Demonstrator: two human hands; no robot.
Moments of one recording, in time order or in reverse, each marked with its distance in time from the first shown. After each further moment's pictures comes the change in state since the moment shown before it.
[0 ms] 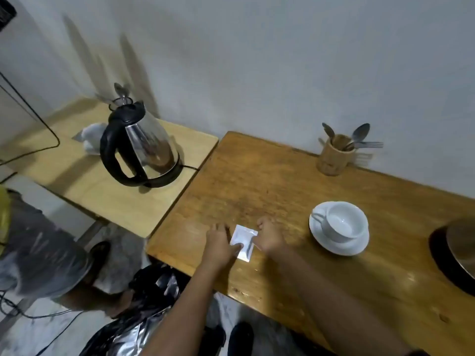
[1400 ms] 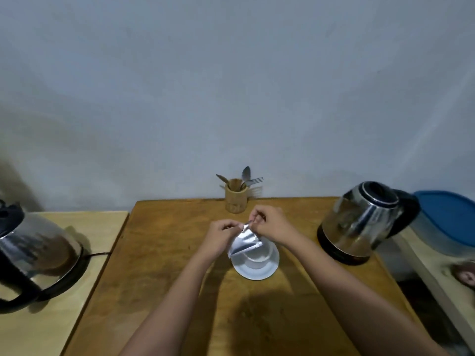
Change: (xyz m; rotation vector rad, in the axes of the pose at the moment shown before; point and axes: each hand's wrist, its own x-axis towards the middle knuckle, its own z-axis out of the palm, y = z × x) left_hand -0.004 0.219 0.007 -0.459 -0.438 0.485; right_hand -0.090 0.012 -0.221 0.159 0.425 -0.101
